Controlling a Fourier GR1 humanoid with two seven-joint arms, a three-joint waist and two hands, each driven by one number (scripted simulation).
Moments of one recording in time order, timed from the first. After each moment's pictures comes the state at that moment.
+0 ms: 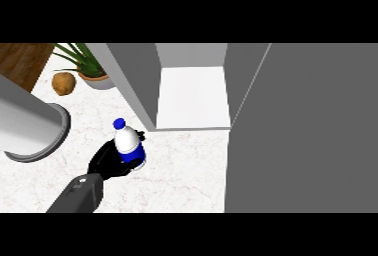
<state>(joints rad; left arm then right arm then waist) -0.50 0.15 0.22 -0.25 0.06 -0.65 -0.61 0.58 -0.06 0.23 -2.16 -0.24 0.25 -0.16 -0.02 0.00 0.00</state>
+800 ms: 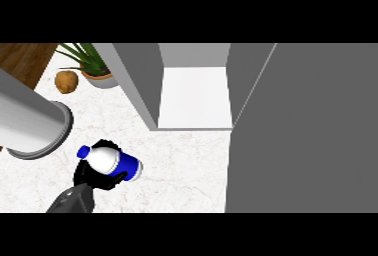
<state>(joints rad) -0.41 0.17 0.32 -0.30 0.17 -0.54 -0.69 0.61 -0.06 0.24 -2.18 -0.23 0.24 -0.16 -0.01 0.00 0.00</state>
